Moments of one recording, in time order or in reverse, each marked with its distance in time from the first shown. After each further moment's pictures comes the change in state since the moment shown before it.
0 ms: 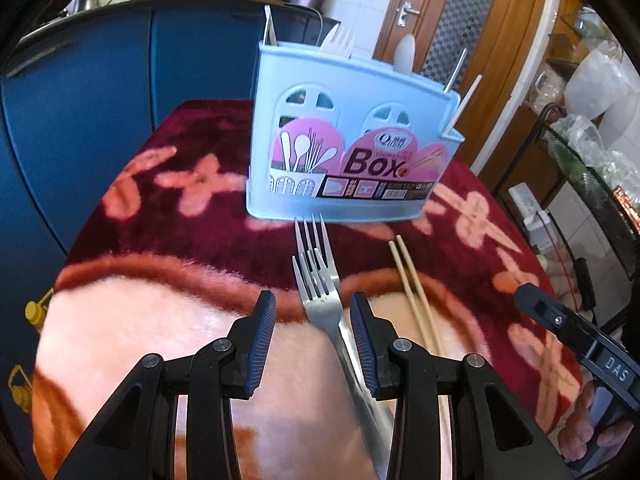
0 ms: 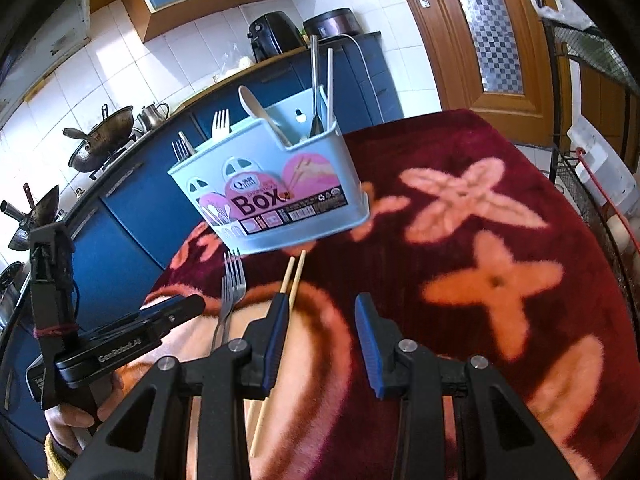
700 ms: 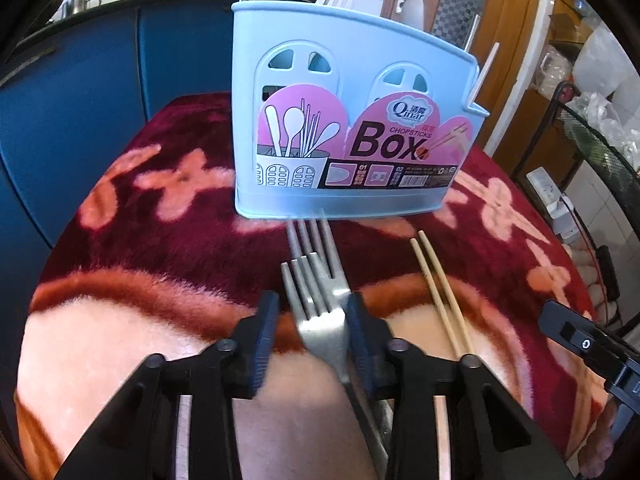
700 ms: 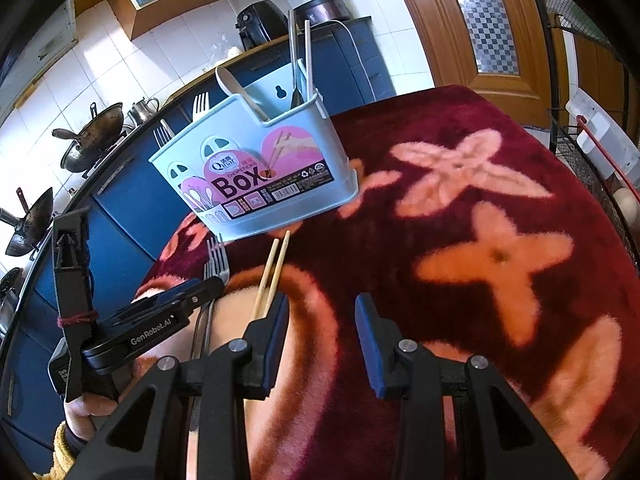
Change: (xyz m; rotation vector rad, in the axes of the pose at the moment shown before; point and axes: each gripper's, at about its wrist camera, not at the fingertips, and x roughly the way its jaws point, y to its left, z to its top) left arm 0.036 -0.003 0.003 0.048 0.005 0.032; right arm 0.014 -0.013 -0.010 0.038 0.043 0.001
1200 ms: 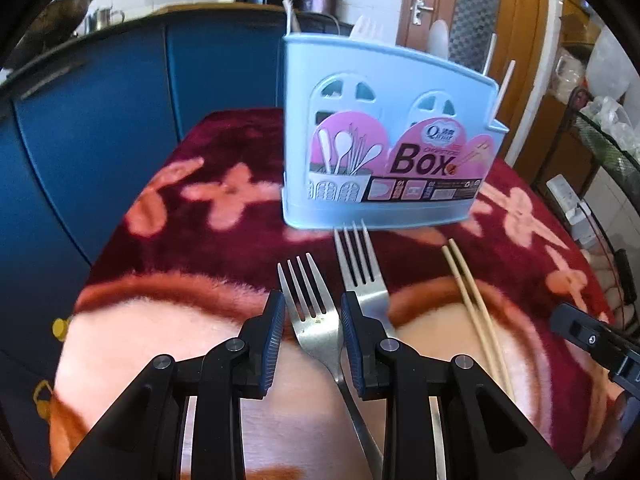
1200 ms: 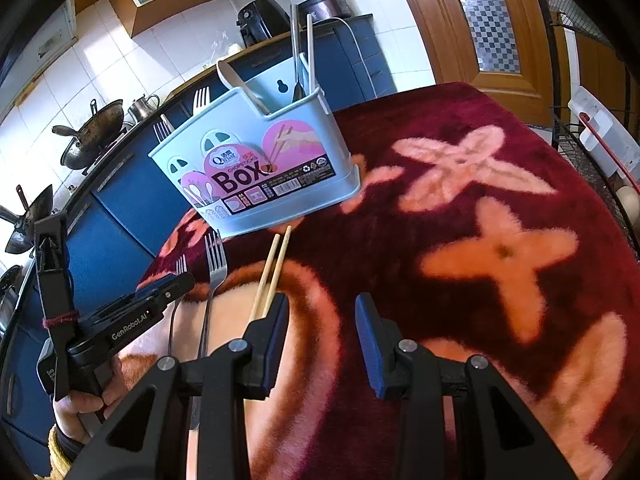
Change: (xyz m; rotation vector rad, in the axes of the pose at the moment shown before) left arm -0.017 0.017 -0.002 -0.013 -0.031 0.094; right arm 0.004 0.002 -0.002 -0.002 0.011 0.003
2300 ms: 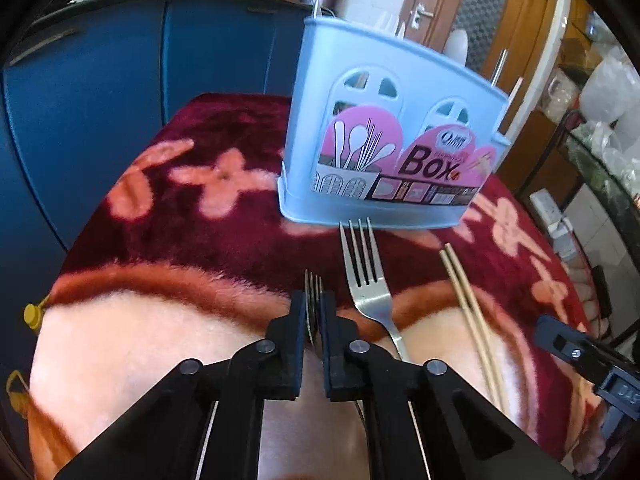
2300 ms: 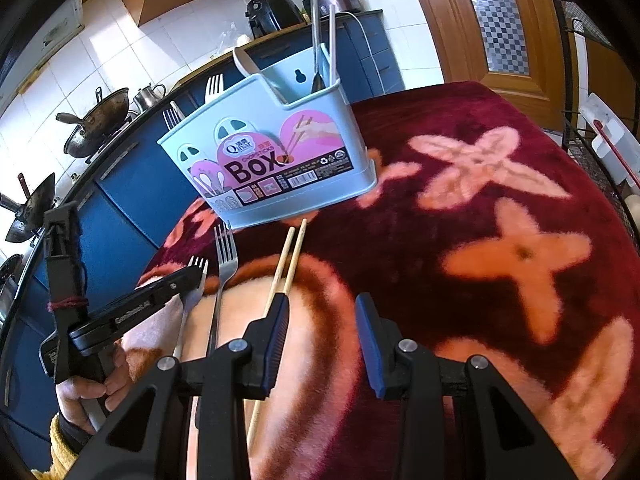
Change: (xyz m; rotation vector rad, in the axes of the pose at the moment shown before) left arm 0.005 0.015 0.001 -0.057 0.006 -0.113; right arm 0.006 0.014 0.001 -0.030 0.024 0.004
